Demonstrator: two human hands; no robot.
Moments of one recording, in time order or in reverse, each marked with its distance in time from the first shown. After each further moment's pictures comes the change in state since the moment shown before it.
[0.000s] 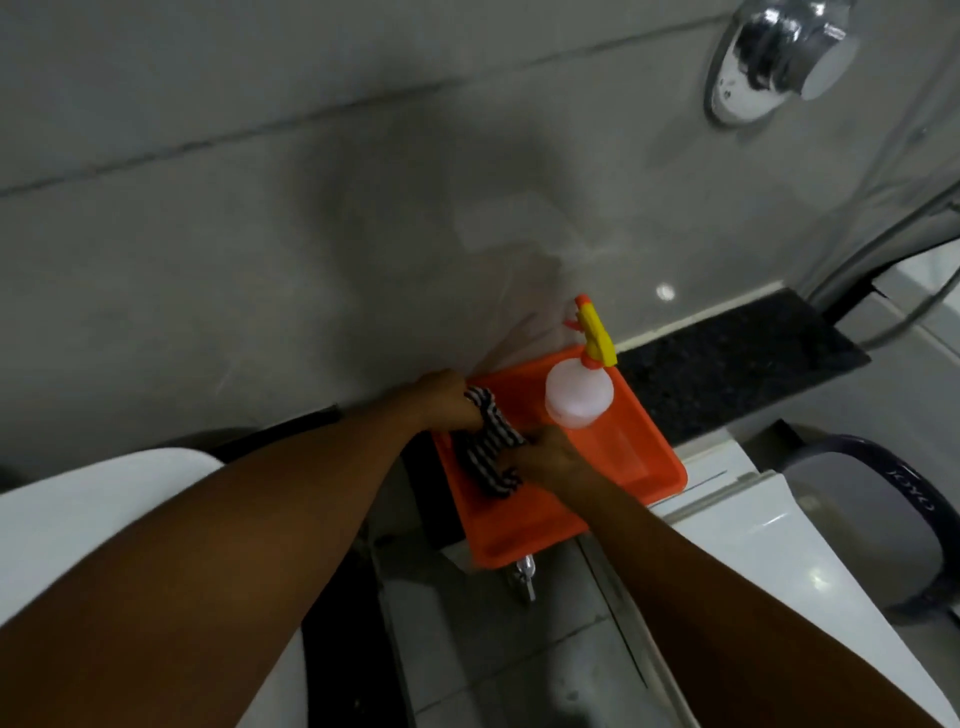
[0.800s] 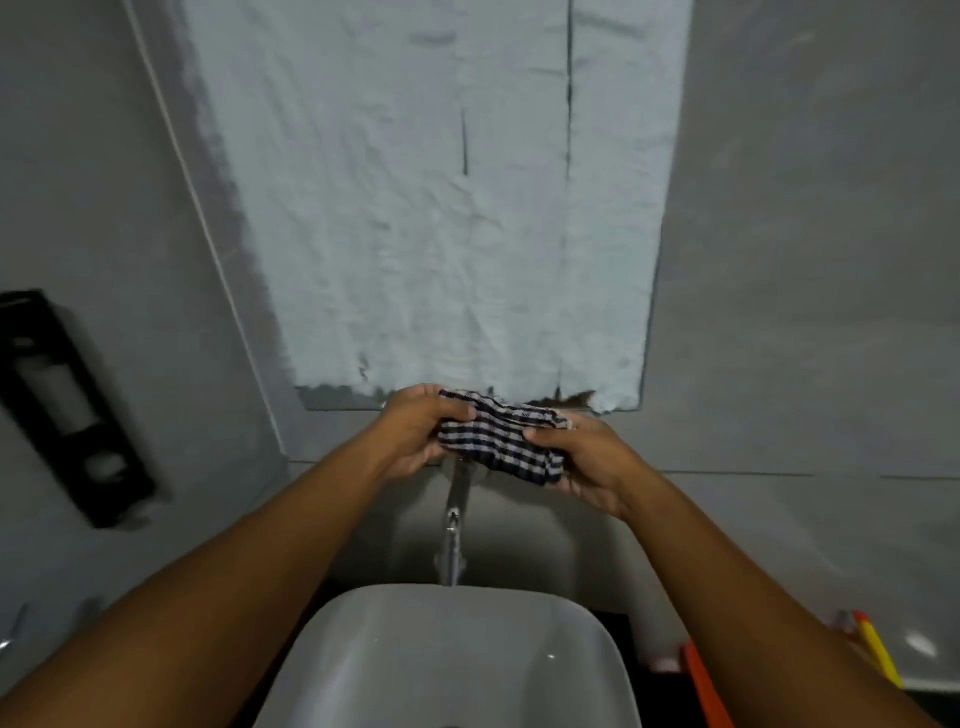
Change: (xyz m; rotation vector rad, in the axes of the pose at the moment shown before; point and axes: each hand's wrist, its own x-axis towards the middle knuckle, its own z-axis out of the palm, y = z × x) left_hand -0.451 -0.152 -0.297 -1.266 0.684 0.353; right_hand -0.237 -0.396 0.179 0.419 -0.505 -0.550
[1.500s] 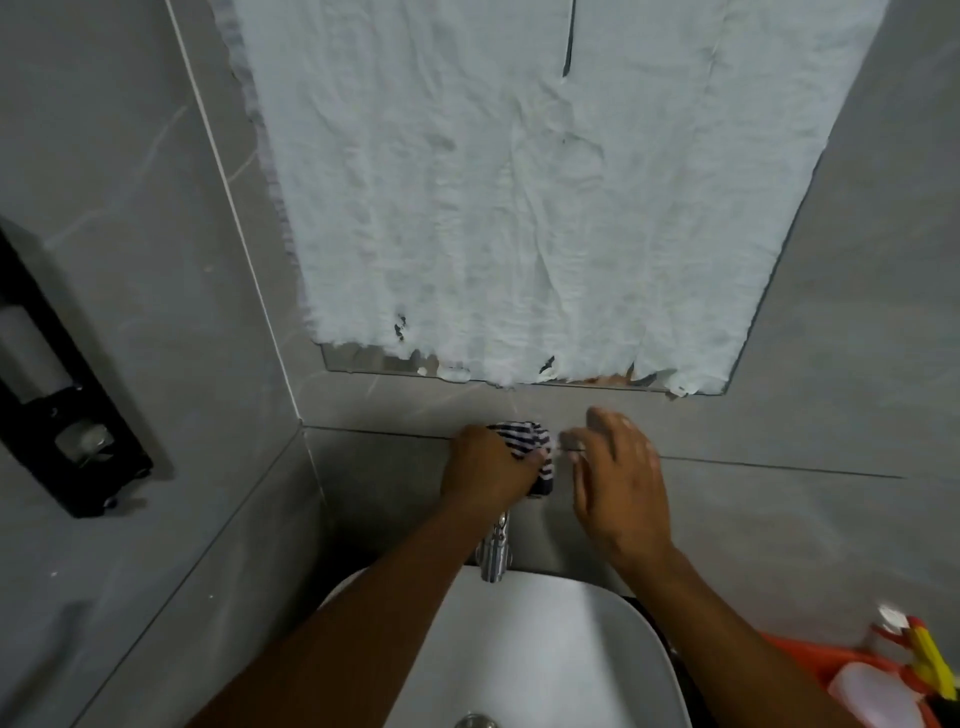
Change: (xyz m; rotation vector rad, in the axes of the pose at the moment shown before) left_hand 0.024 -0.096 -0.004 0.803 0.303 0.003; right_hand 0.041 0.106 0.000 -1.464 0.619 -0.861
